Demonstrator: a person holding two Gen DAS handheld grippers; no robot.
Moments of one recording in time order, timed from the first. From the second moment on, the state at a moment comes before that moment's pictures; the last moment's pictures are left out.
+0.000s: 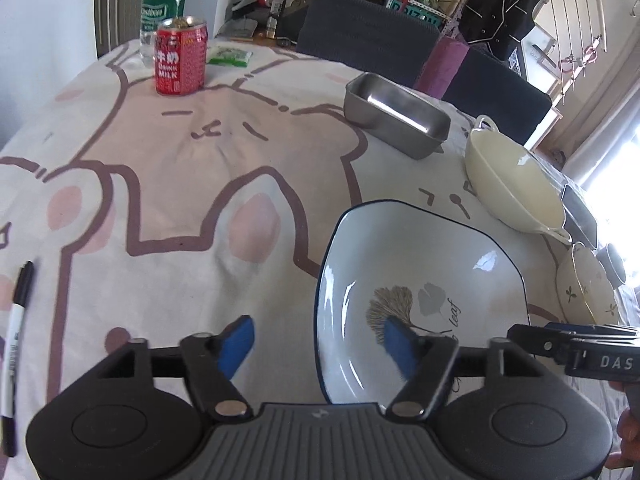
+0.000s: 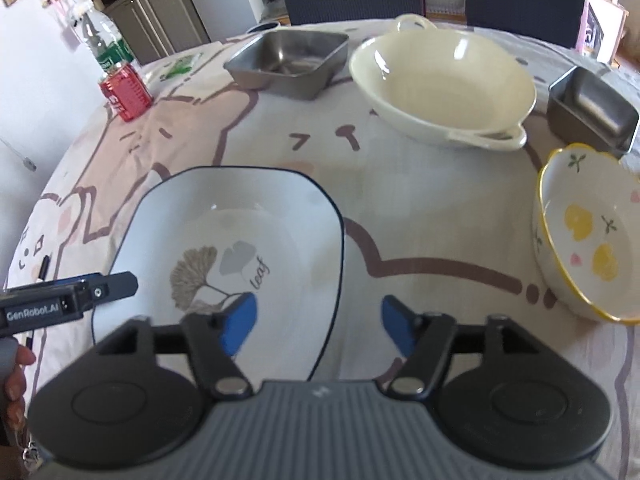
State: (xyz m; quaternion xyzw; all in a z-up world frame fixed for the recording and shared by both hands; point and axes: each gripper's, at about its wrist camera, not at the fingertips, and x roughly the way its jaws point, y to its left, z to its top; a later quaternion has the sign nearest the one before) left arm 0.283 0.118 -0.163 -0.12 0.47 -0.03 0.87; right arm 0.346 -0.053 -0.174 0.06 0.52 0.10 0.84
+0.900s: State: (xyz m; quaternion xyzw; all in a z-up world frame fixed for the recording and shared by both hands) left arm 0.221 0.109 -0.076 -0.08 0.40 -0.04 0.91; right arm 0.265 -0.073 -0.082 0.02 0.41 0.10 0.91
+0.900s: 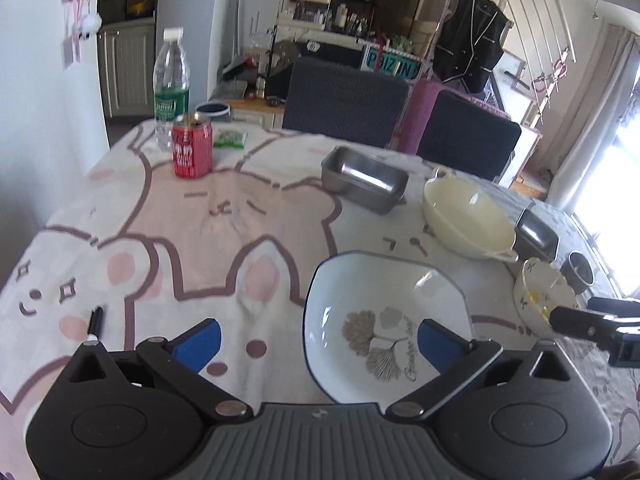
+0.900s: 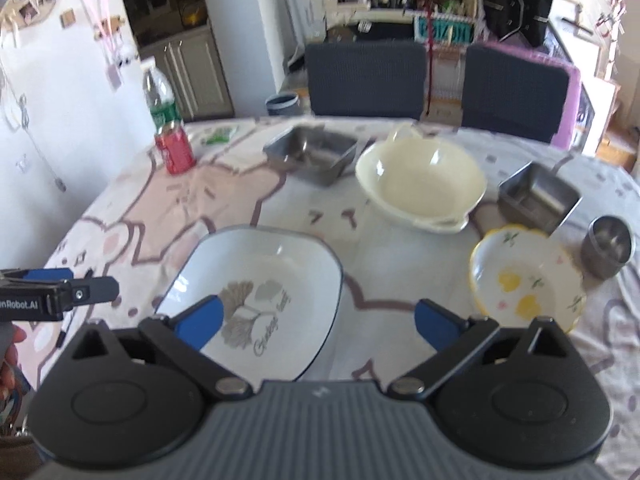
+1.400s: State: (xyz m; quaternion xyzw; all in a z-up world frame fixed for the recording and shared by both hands) left arm 0.285 0.038 -0.007 -0.01 0.33 -0.07 0.94; right arm 0.309 -0.139 -0.017 0.11 0.34 0.03 0.93
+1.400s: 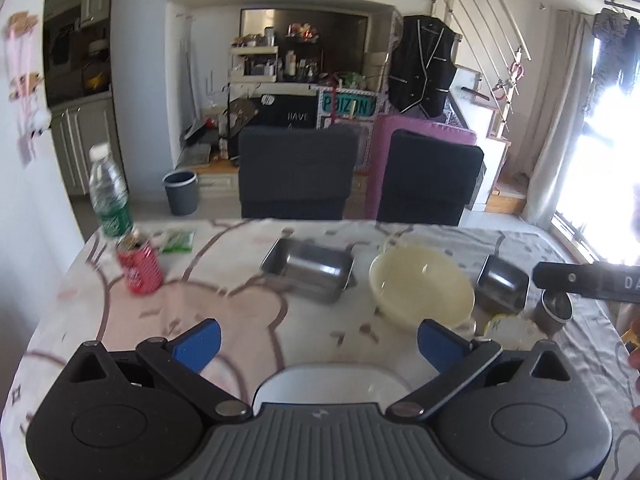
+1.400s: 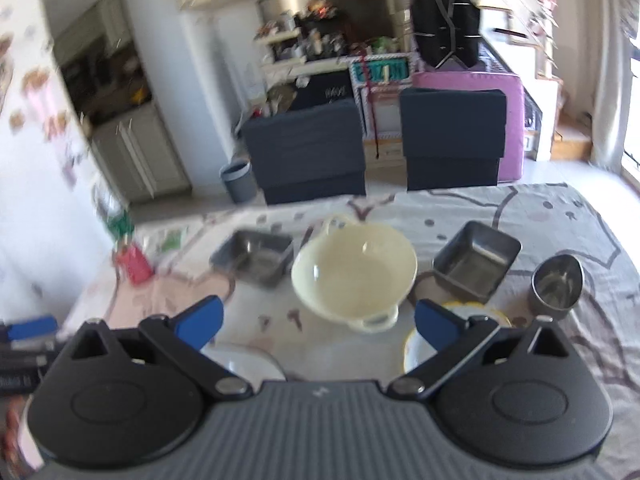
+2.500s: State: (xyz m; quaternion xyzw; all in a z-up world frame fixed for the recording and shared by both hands) left arm 0.435 -0.013 -0.126 -0.19 0.42 -0.13 0.88; right arm 0.437 -0.201 -0.185 0.29 0.43 -0.05 0.85
